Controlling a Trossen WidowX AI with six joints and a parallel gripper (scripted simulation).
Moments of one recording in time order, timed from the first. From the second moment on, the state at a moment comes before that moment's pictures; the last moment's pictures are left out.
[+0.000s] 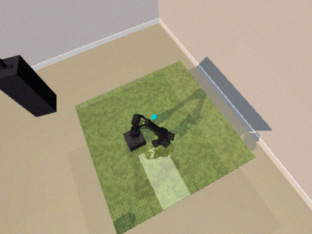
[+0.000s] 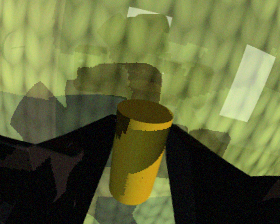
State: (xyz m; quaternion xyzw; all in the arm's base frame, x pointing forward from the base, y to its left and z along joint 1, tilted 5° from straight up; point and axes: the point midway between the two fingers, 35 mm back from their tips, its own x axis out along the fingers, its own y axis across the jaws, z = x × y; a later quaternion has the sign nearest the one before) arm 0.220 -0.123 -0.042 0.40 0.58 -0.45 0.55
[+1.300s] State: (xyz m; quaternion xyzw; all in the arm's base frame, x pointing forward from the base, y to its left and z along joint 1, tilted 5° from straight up) arm 0.233 -0.108 0.056 0.37 0.60 -0.41 0.58
